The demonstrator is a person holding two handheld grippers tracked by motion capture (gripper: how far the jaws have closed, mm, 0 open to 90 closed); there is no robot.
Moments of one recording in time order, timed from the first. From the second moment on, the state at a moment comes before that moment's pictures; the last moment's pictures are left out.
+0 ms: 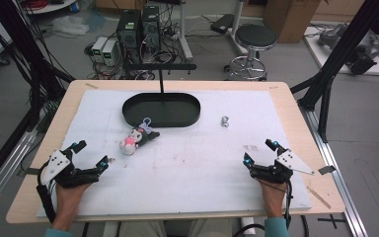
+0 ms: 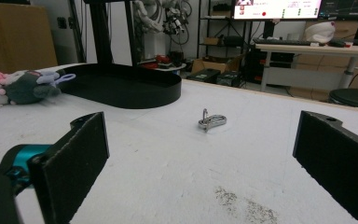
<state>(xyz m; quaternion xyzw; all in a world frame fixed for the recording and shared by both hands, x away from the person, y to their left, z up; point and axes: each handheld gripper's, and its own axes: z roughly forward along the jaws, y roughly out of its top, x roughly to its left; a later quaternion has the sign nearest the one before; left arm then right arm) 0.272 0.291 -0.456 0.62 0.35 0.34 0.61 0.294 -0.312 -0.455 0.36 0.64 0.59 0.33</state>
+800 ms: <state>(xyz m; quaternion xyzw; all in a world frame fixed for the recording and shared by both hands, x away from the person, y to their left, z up) 0.274 0.292 -0.455 0.63 0.36 0.33 0.61 0.293 -0.311 -0.455 0.36 0.64 0.59 0.33</state>
